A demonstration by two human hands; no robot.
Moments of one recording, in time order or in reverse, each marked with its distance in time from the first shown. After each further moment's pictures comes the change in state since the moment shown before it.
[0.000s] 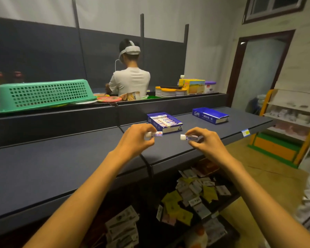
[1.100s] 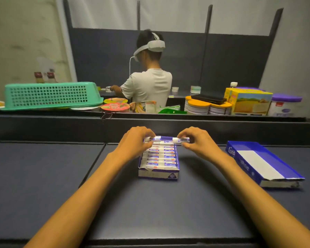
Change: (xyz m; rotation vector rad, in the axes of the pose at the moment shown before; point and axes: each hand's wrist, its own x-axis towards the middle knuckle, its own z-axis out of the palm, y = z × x) left_hand 0.199 -0.059 0.121 0.329 0.054 -0.507; right_hand 0.313 0.180 0.049 0.058 -0.313 -0.452
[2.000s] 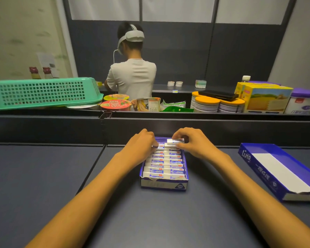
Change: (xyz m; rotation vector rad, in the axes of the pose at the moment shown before) left_hand 0.029 -0.019 0.025 0.332 -0.204 0.137; right_hand 0.045 0.003 0.035 0.038 -0.103 0.047
